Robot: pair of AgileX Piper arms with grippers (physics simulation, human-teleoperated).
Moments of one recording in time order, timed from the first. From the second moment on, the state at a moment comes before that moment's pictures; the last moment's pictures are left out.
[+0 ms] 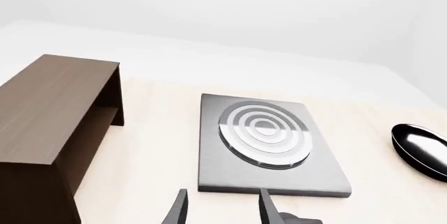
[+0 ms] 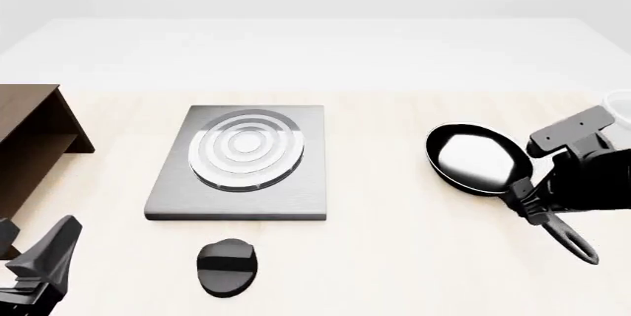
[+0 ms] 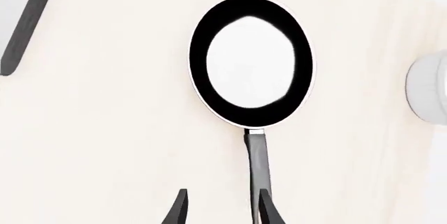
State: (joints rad) left arm -0.07 0.00 -0.10 0.26 -0.16; right arm -0.01 1.12 -0.68 0.60 -0.41
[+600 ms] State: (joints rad) left arm -0.07 0.00 -0.10 0.26 -0.16; right arm -0.18 1.33 -0.76 0.59 -0.58
